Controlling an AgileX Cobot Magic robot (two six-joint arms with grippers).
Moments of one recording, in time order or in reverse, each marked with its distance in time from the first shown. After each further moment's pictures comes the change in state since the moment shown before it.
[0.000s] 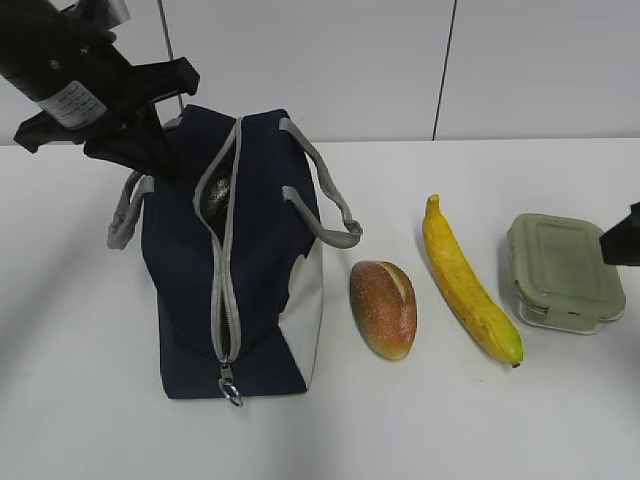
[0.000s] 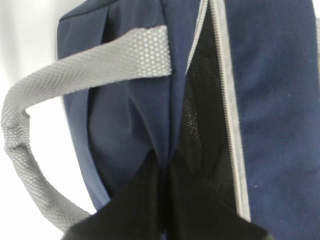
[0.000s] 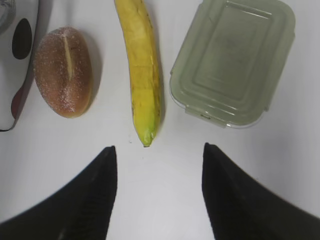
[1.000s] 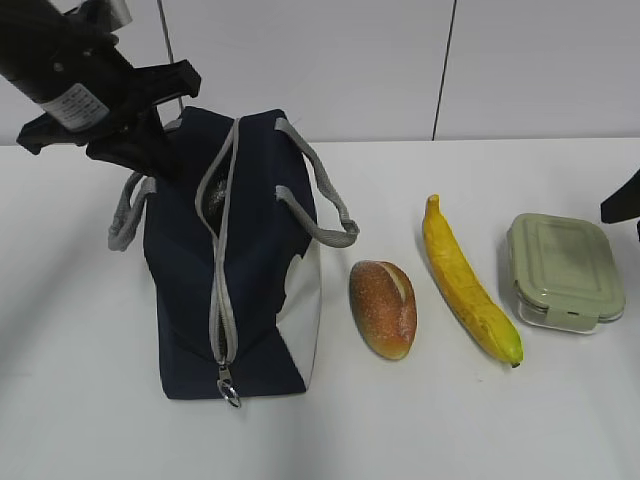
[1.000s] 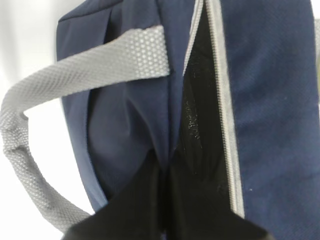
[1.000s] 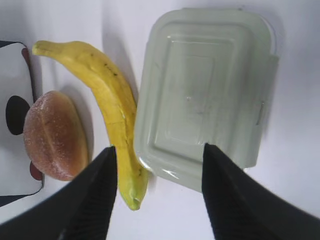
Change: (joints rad) left arm 0.000 0.009 0.000 -0.001 -0.005 0.000; right arm -0.411 0.536 -0.293 0.493 0.191 -0.403
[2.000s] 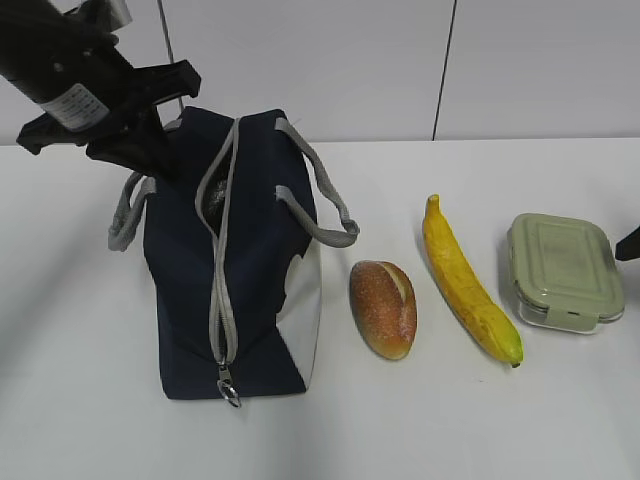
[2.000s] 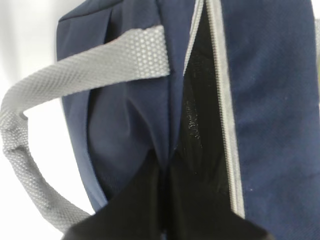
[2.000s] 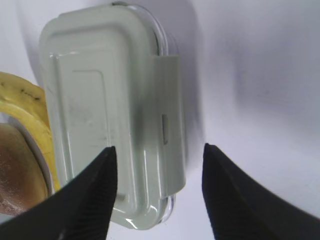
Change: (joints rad) left arm 0.000 0.000 0.000 0.000 0.000 0.000; right arm -0.111 0.186 -0.002 0.042 -0.046 -0.028
